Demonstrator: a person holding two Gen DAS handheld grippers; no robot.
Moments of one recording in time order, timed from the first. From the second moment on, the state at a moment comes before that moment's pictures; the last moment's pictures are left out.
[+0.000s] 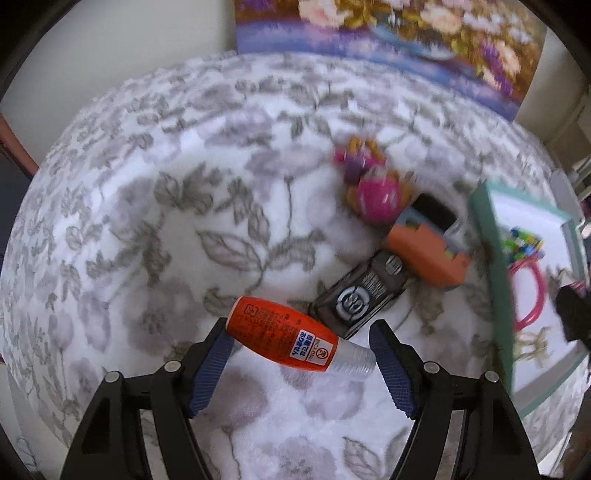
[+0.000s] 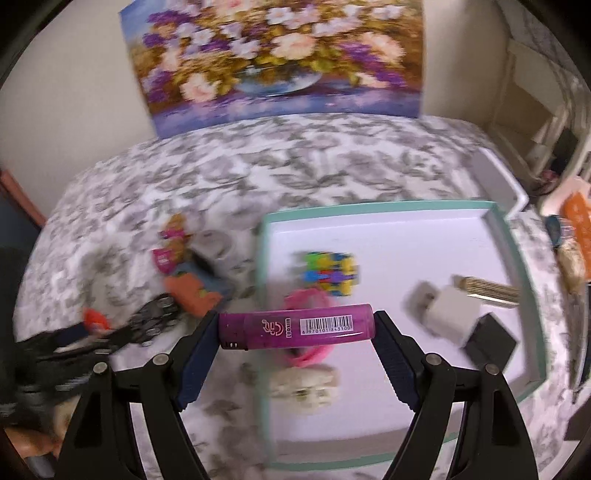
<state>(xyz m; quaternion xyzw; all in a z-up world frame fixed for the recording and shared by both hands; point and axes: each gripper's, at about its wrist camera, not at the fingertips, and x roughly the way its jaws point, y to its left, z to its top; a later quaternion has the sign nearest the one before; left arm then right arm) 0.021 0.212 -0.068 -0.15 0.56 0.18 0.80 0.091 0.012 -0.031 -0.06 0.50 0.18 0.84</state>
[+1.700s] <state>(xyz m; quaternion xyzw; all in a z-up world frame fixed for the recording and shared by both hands) 0.126 0.019 -0.064 -0.02 0.56 0.03 0.83 0.168 -0.116 -0.045 0.00 0.52 0.02 0.86</state>
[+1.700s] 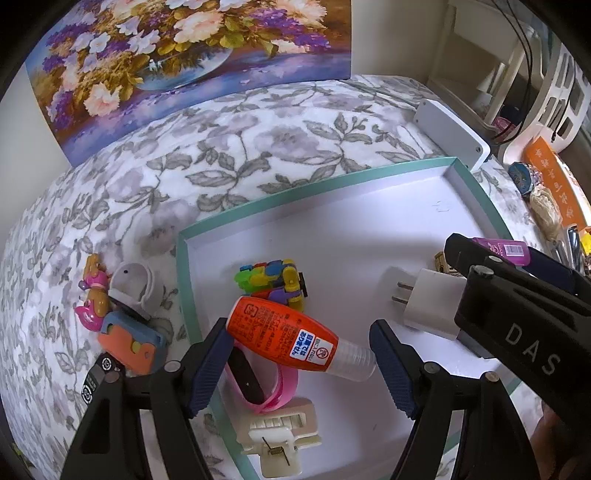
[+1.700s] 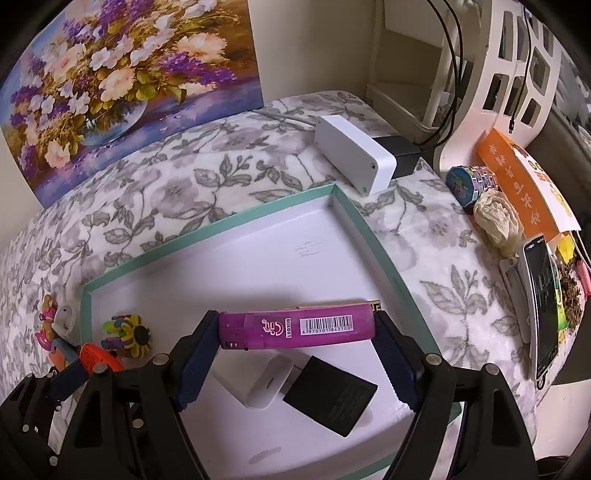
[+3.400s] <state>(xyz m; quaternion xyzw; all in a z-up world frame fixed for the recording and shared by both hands) 0.003 0.201 0.002 -0.20 0.48 0.23 0.82 0.084 -0.034 -0.003 -0.06 0.47 0.09 0.87</state>
